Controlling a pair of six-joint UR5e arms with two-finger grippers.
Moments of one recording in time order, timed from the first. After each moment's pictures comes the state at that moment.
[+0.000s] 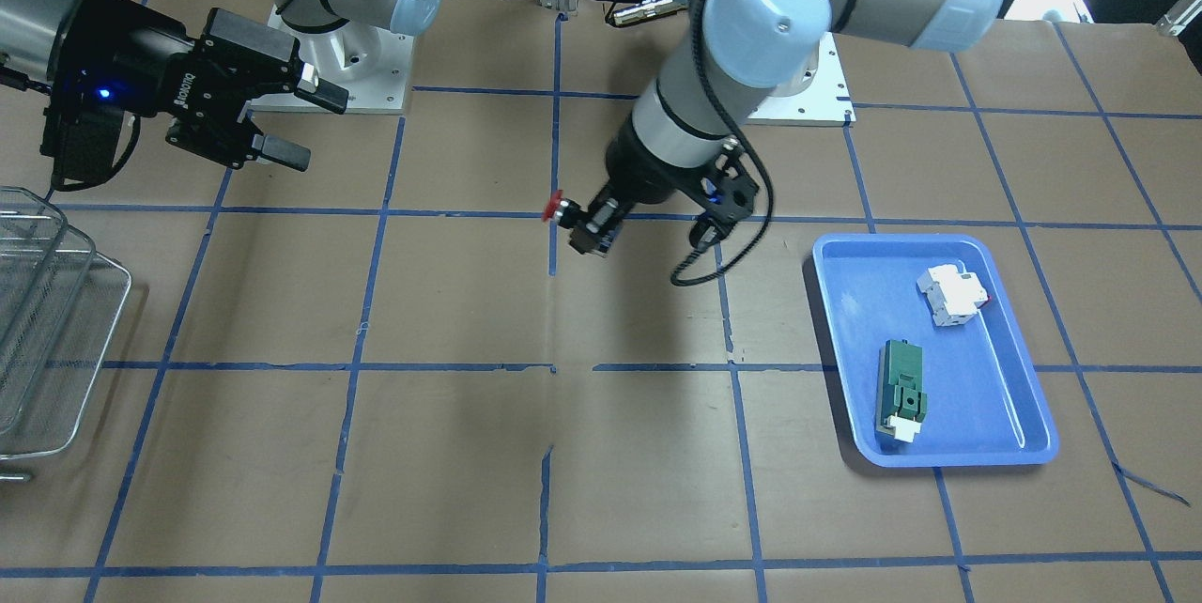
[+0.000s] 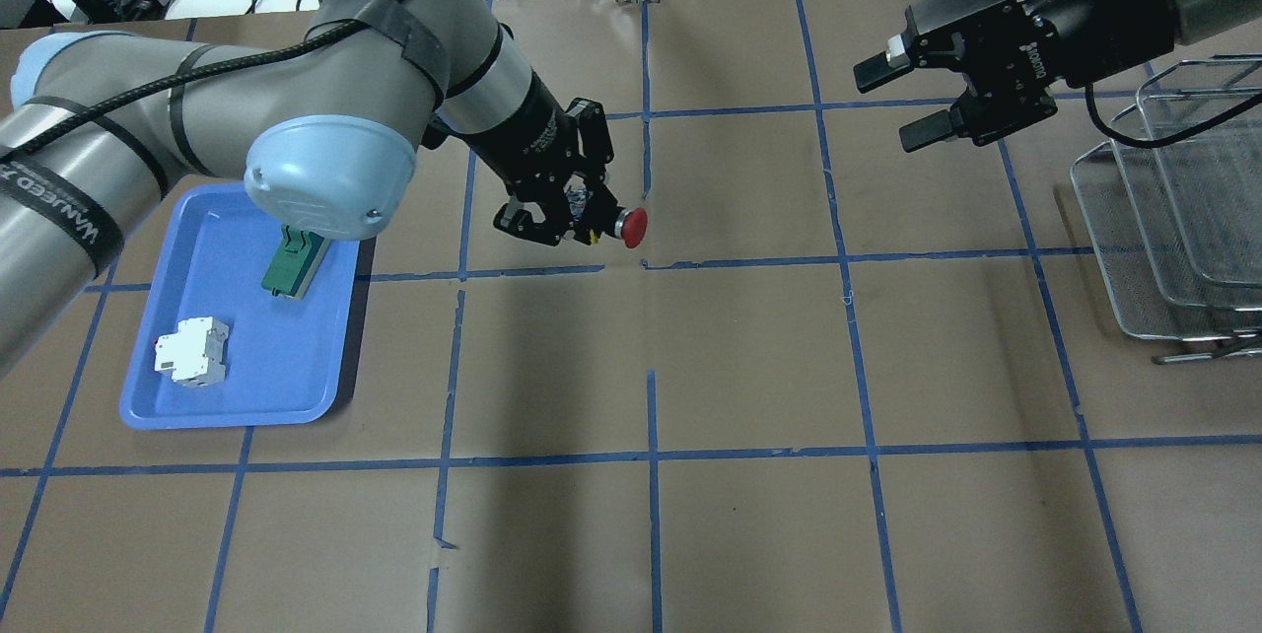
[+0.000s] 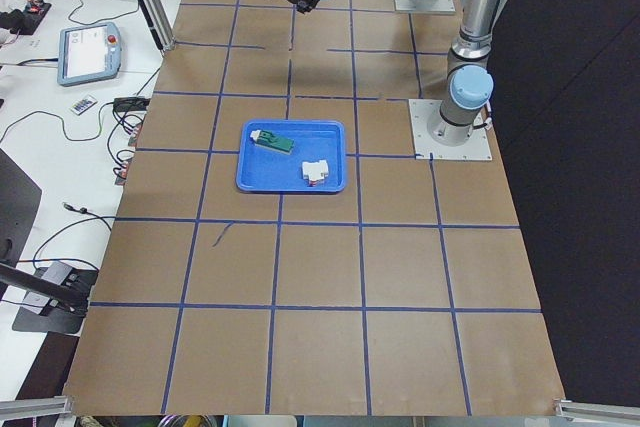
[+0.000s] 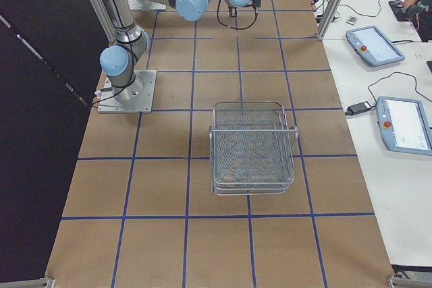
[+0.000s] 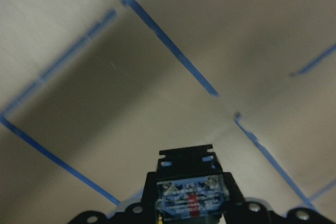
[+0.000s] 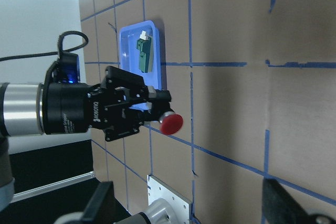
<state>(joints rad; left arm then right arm) -1.81 -1.75 -1.66 -1.28 1.23 -1.25 1.25 -1.57 1.63 -1.18 -0.67 -0.53</state>
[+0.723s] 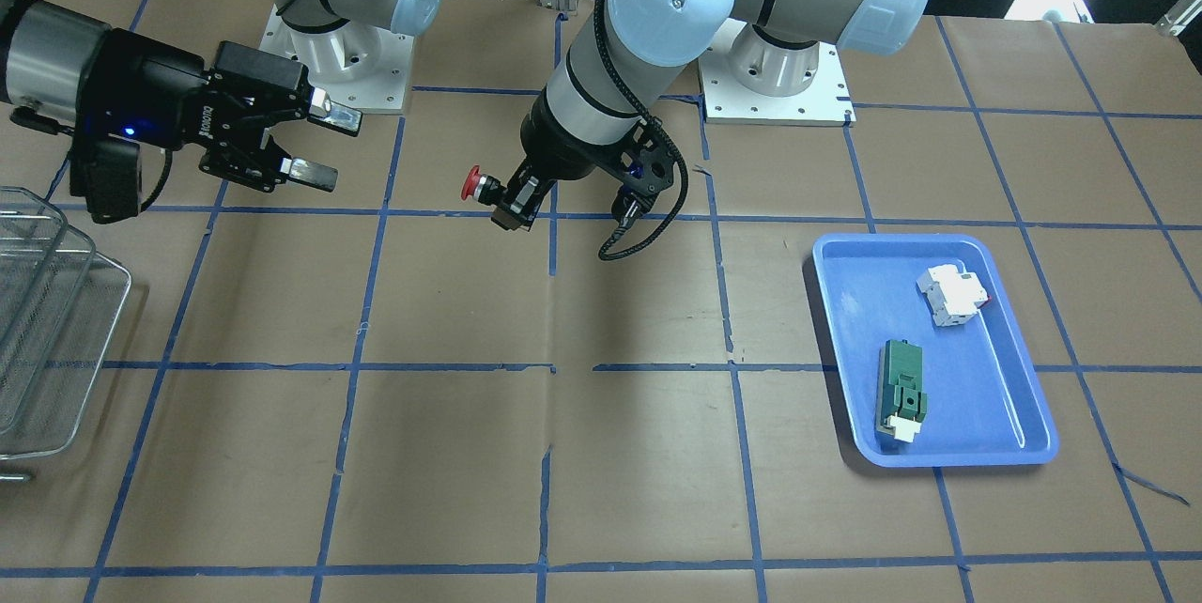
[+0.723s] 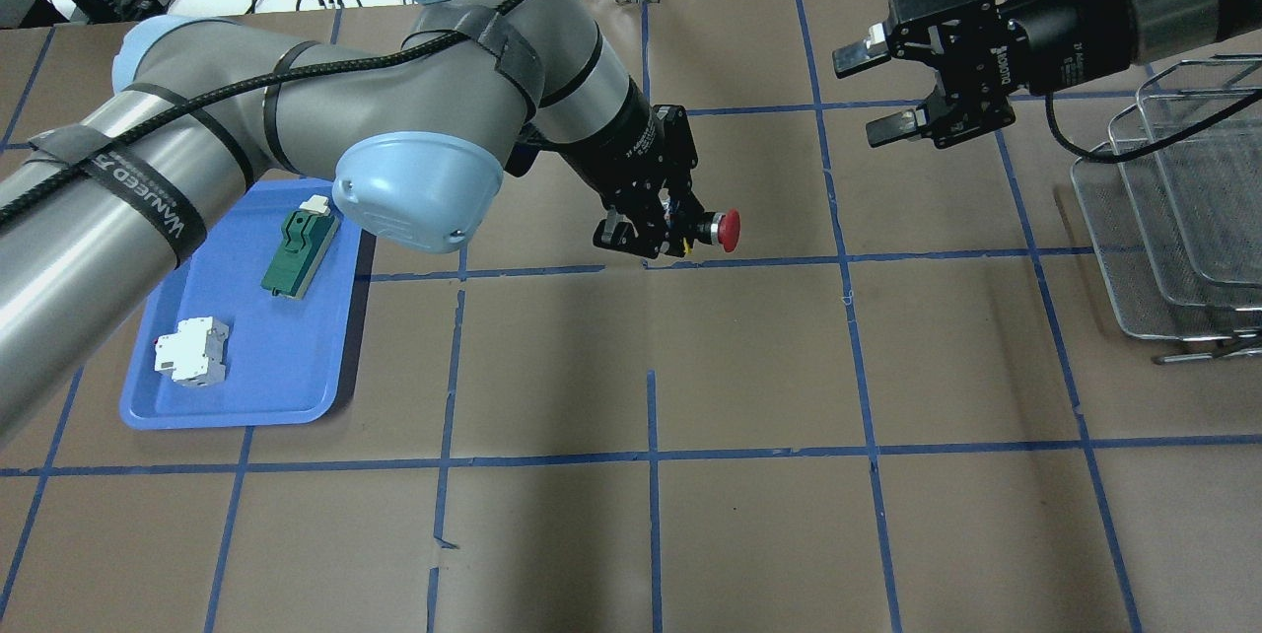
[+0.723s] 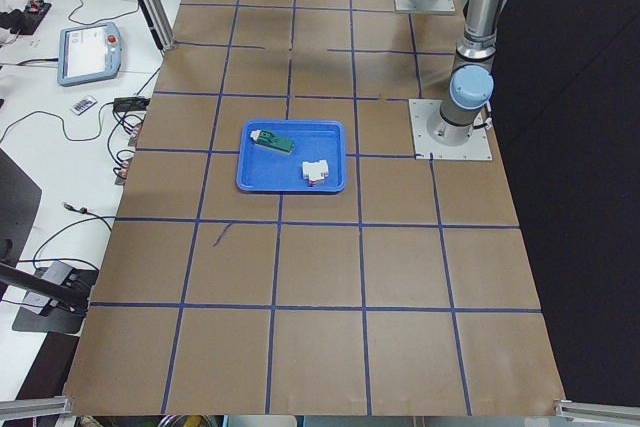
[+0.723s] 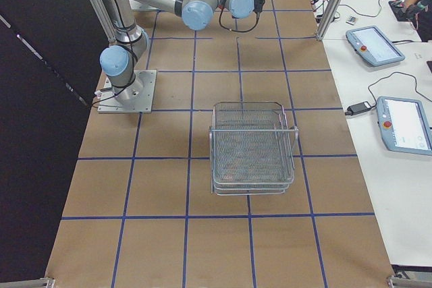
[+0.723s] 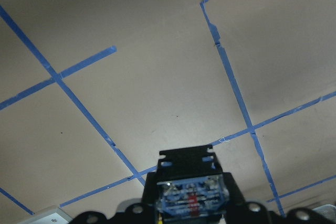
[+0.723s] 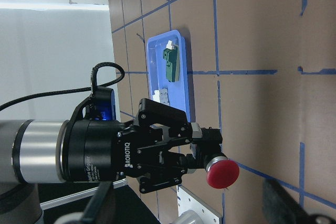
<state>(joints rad) -1.90 -1.78 -1.62 -1.26 1.16 -1.48 1.24 -1.55 1.70 -1.18 -0.58 -0.56</state>
